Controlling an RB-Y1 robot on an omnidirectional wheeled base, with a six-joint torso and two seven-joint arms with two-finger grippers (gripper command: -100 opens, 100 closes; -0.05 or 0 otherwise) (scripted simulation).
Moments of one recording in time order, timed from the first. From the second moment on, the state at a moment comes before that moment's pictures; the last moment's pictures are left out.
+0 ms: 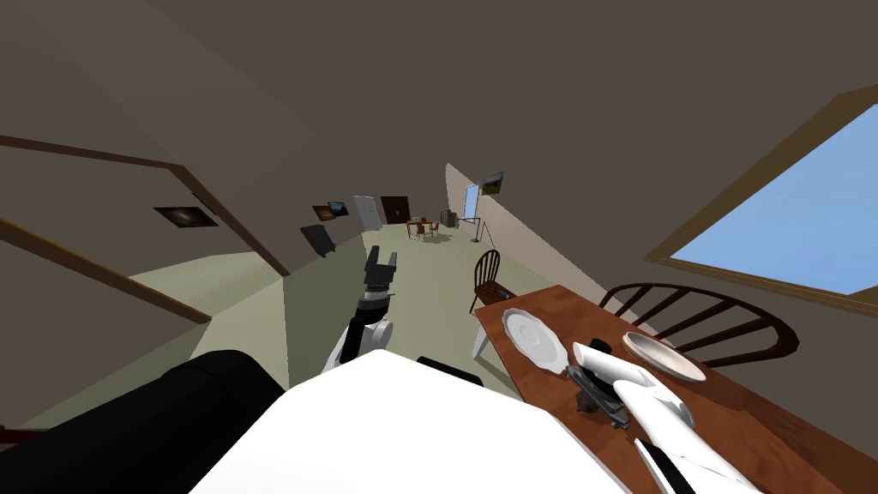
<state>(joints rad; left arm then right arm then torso) 0.46 0.00 0.01 -2.34 0.00 -0.50 0.08 -0.28 -0.64 -0.11 -0.65 -0.35 1.07 0.83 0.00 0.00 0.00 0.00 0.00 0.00</state>
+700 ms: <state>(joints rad) 0.46 0.00 0.01 -2.34 0.00 -0.50 0.08 -0.28 -0.63 -0.10 -0.64 -0.35 1.05 0.82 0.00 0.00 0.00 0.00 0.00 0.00</state>
